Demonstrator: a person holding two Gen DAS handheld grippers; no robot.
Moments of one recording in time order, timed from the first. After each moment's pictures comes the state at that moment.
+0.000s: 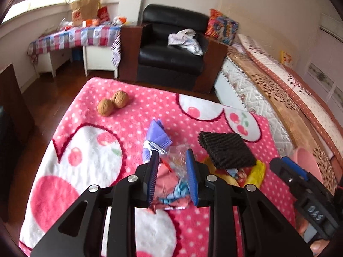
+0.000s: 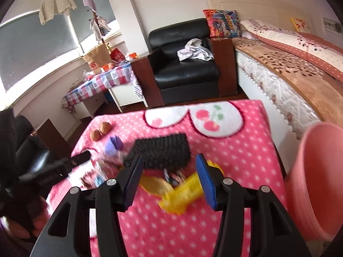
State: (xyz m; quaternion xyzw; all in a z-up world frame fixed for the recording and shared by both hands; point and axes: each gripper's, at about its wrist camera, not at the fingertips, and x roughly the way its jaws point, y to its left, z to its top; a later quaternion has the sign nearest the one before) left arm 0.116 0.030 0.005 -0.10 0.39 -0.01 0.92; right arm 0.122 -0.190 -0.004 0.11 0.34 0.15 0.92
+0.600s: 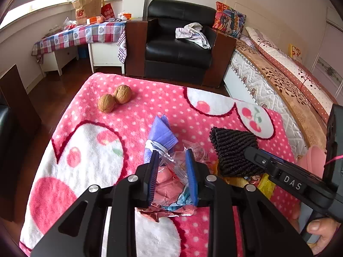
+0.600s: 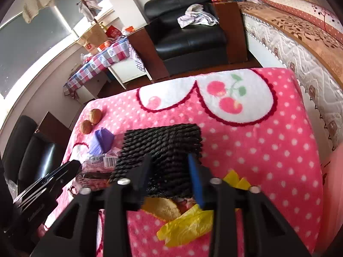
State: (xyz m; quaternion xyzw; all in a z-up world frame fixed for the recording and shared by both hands) left arm 0.125 0.022 -0.009 -0.08 0.40 0.01 0.91; right arm 0.192 -0.172 -0.051 0.13 0.44 0.17 0.87
